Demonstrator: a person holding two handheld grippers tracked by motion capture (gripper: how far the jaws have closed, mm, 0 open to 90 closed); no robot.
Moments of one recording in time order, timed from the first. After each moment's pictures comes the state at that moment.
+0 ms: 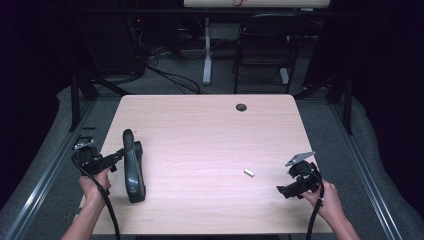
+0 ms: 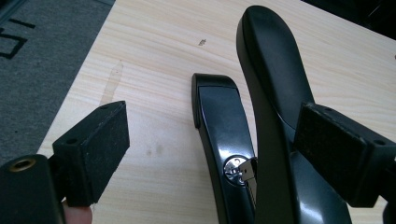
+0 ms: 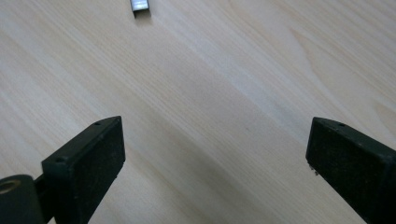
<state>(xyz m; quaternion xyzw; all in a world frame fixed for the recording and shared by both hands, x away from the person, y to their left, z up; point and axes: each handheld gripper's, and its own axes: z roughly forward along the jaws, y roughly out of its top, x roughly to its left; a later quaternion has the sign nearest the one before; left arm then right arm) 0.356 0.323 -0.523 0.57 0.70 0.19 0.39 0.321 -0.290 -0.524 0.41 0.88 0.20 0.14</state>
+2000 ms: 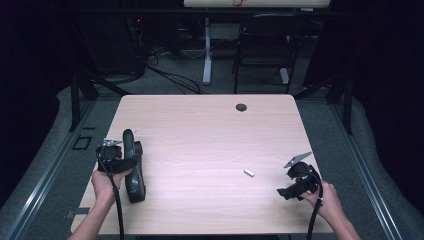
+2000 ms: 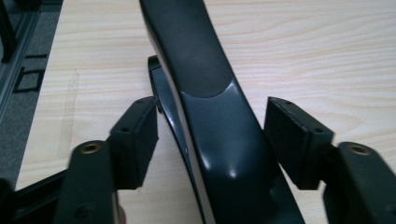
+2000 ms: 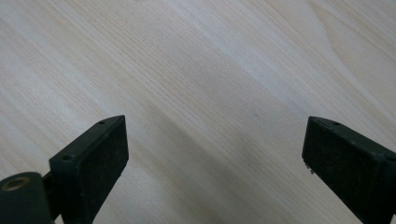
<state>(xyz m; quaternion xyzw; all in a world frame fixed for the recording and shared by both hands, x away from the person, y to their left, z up) 0.360 0.267 -0.516 0.70 0.62 0.23 0.29 0.325 -0.292 -0.535 0.41 0.89 0.18 0.11</state>
